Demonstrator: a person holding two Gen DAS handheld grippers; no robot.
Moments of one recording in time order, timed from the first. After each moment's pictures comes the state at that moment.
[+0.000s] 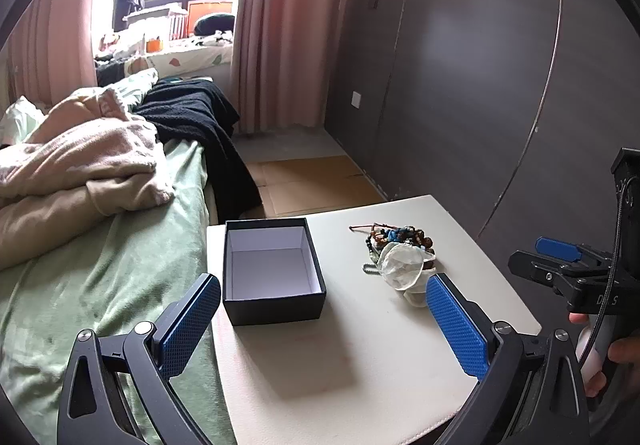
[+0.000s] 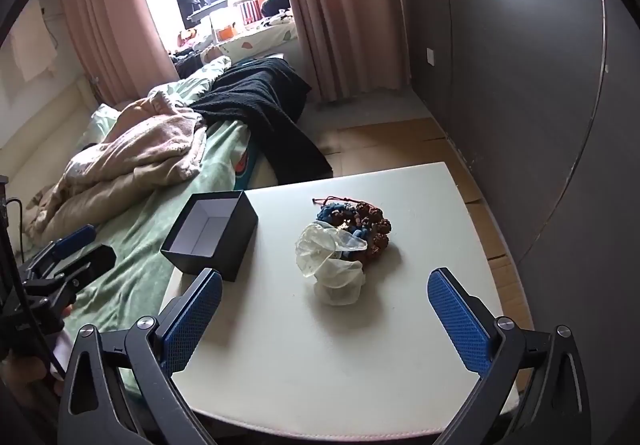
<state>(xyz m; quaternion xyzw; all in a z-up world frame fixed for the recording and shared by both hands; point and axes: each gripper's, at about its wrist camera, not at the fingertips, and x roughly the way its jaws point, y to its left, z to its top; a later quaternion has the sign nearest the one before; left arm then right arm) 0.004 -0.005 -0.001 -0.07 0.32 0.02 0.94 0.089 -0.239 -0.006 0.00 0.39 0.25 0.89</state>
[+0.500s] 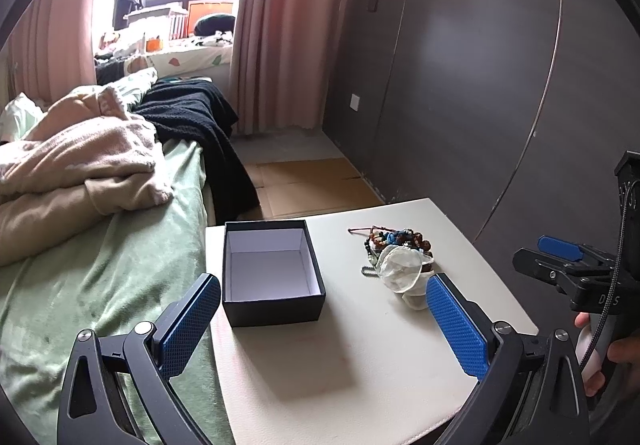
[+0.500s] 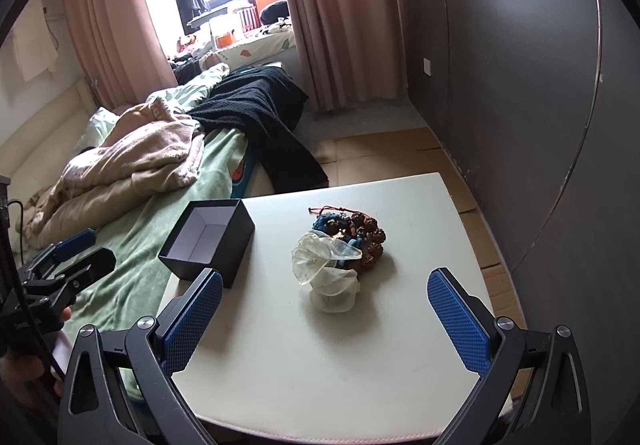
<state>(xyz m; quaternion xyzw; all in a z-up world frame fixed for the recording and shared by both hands) 0.003 -0.002 0.000 -0.08 0.31 0.02 0.95 0.083 -0.239 -0.001 -0.01 0.37 0.25 0.90</state>
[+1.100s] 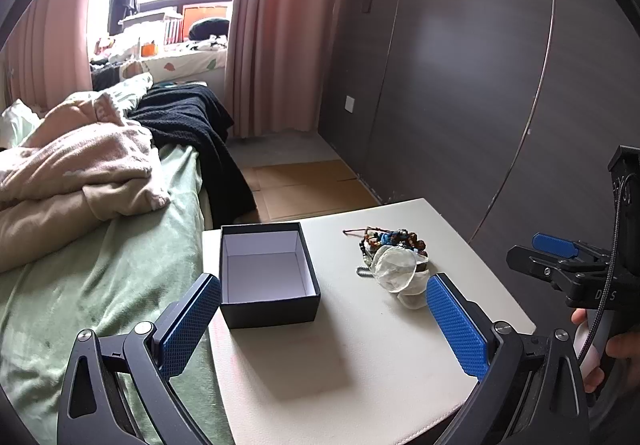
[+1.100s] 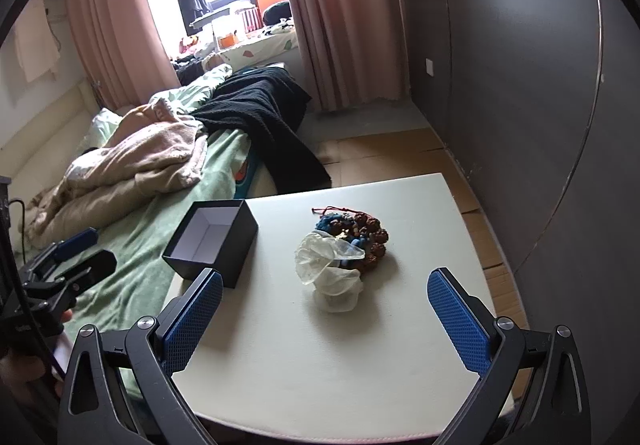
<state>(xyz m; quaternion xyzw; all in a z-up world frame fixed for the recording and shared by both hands) 0.000 -0.006 0.003 -0.07 0.31 0.01 0.95 0.079 -0.238 0.001 -0.01 0.37 0.25 0.90</state>
